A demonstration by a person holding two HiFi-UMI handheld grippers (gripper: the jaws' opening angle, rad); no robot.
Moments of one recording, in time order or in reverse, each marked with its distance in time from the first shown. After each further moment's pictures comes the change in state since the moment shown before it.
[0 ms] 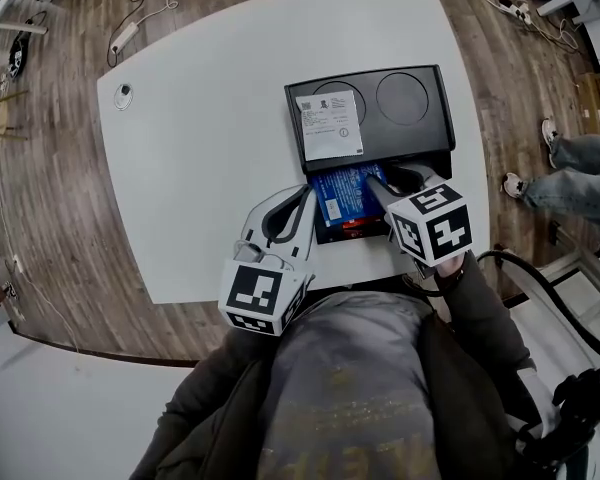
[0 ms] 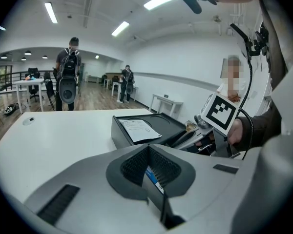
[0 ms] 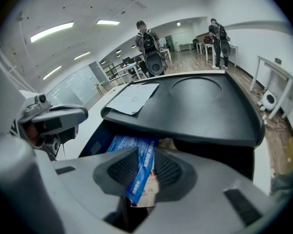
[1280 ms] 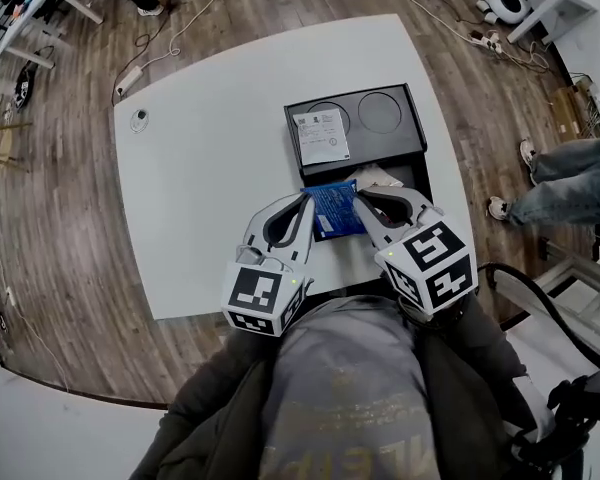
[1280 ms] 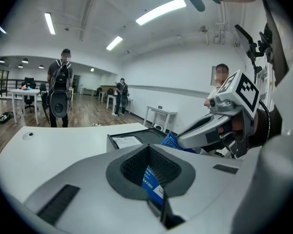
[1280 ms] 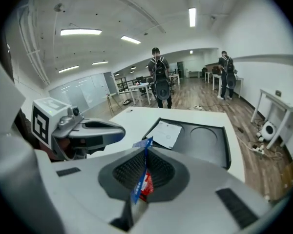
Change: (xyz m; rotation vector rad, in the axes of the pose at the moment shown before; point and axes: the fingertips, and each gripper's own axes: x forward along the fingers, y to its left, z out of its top) left arm -0.036 -0.023 0.026 0.061 -0.144 -0.045; right arm -0.089 0.082 0.036 -0.188 -0.242 -0.017
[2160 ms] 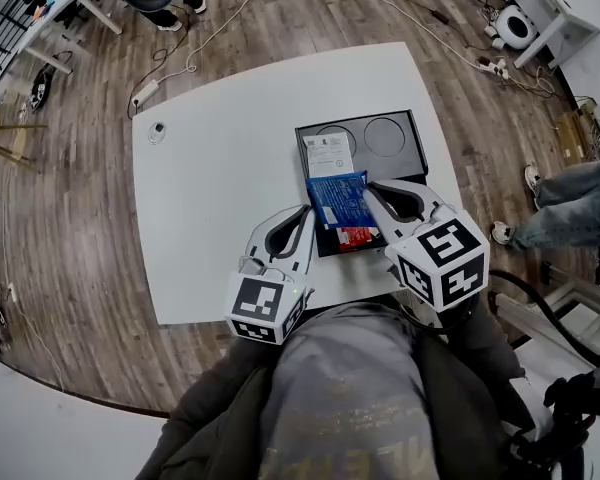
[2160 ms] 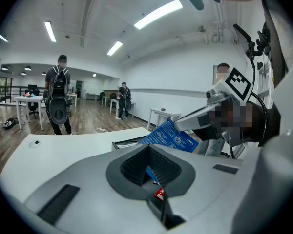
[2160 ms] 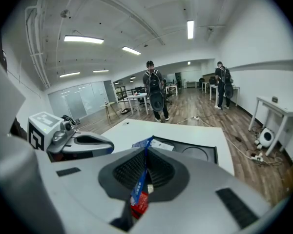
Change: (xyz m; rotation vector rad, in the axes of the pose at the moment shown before) left arm -0.004 0.000 0.019 0.034 -0.036 0.050; right arm -0.020 -0.026 0.045 -0.014 -0.127 -0.031
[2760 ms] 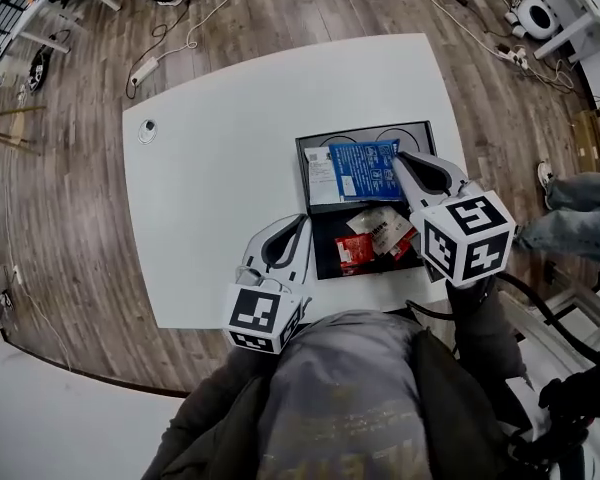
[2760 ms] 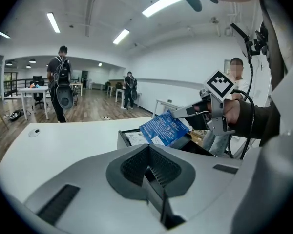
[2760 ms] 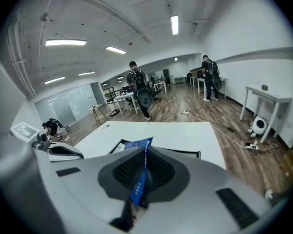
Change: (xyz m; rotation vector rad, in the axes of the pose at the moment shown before) left arm 0.035 0.035 -0.017 -0.063 0.117 0.052; right arm 0.052 -0.099 0.016 0.120 0.018 -0.088
